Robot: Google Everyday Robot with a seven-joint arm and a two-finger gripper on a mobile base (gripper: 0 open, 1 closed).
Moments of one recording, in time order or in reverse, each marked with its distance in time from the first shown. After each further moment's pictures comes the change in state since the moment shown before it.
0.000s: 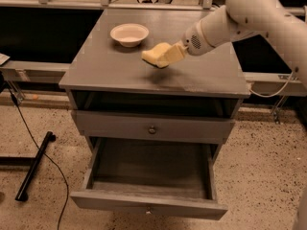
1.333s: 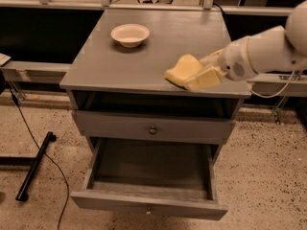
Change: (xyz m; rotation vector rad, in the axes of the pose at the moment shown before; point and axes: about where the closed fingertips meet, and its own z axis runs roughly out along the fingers) arm 0.069 0.045 -0.093 0.062 -0.074 -0.154
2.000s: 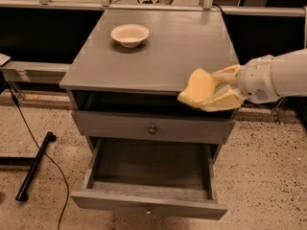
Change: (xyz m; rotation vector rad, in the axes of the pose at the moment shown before) arm 0.043 0.033 -0.038 0.022 0.003 -0.185
